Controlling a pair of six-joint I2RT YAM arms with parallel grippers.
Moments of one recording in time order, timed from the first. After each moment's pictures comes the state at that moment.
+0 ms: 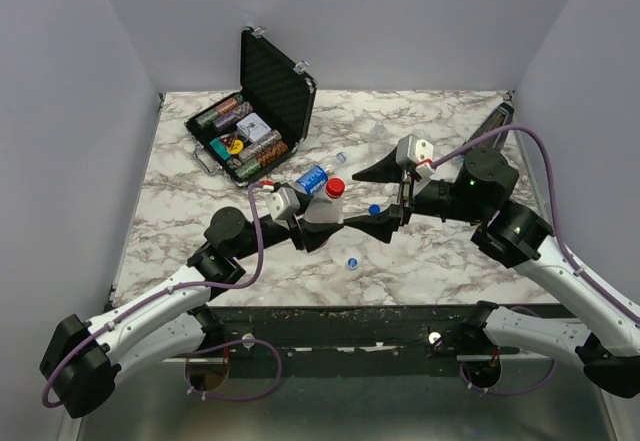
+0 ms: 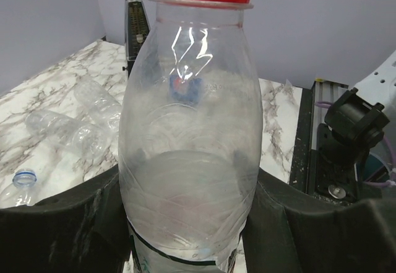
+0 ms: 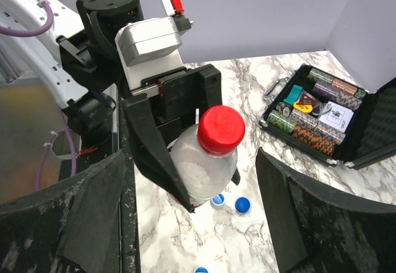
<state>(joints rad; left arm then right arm) -0.77 0.86 0.48 0.55 0.41 -0.12 0.81 0.97 1.15 -0.22 -0.56 -0.12</state>
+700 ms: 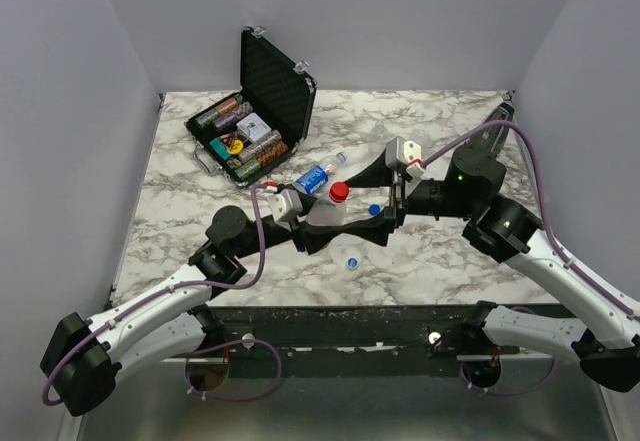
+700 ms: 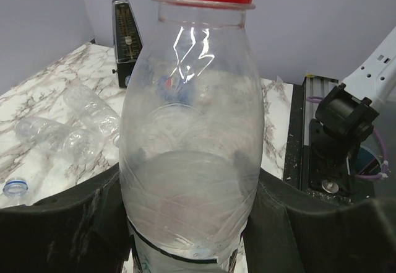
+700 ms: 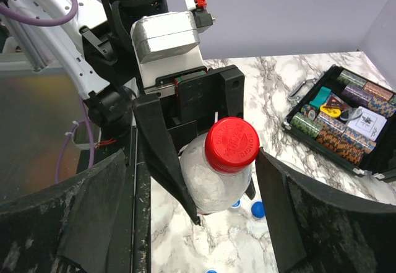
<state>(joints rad) -0.77 0.88 0.49 0.56 0.47 -0.12 0.81 1.01 1.15 -0.20 -0.65 -0.10</state>
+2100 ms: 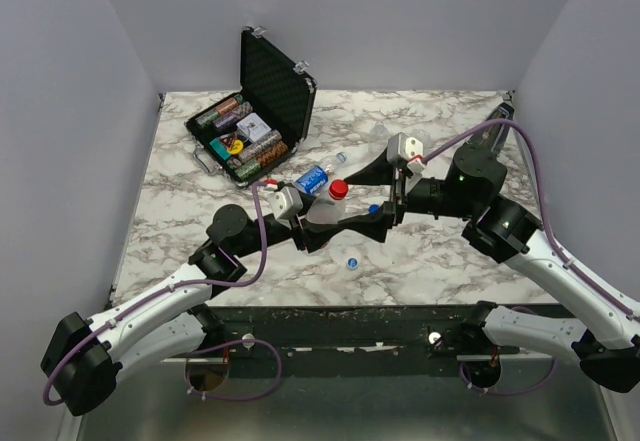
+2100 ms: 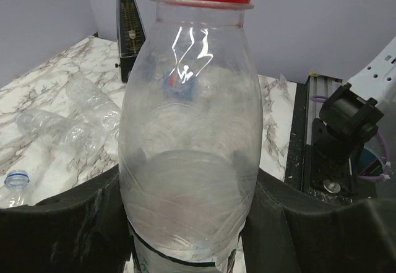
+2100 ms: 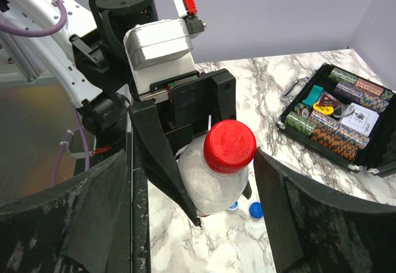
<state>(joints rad) -0.77 0.88 0.50 0.54 0.46 -0.12 0.81 1.01 1.14 -0.17 -0.61 -0.08</state>
